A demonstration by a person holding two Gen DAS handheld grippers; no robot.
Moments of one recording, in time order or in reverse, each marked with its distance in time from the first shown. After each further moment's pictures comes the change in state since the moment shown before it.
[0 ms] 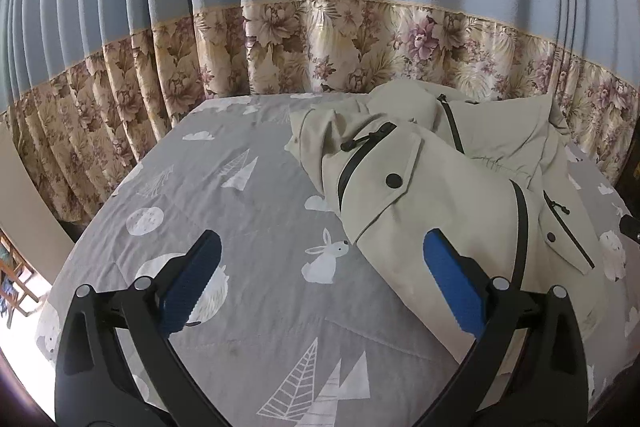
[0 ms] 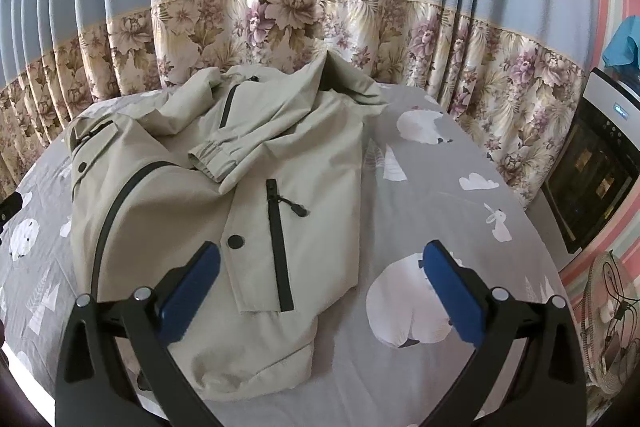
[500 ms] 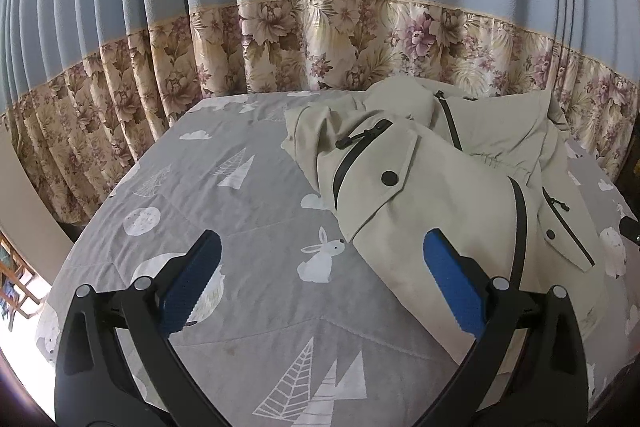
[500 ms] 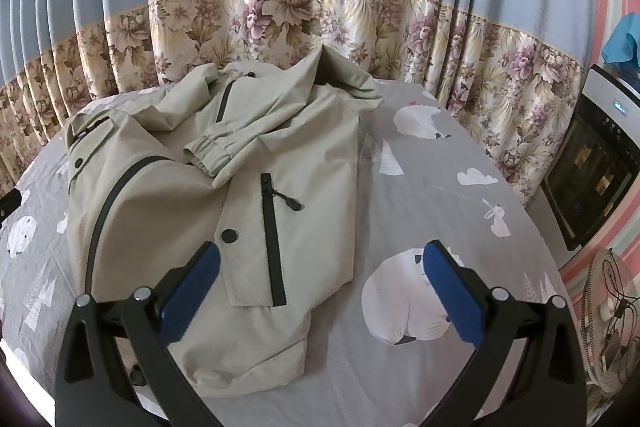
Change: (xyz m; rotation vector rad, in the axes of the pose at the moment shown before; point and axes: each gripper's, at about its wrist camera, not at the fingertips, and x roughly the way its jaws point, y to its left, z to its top) left arm 0.001 -0.004 0.000 0.010 0.008 -0.003; right arm 0.002 -0.003 -0.006 0.000 0.009 -0.005
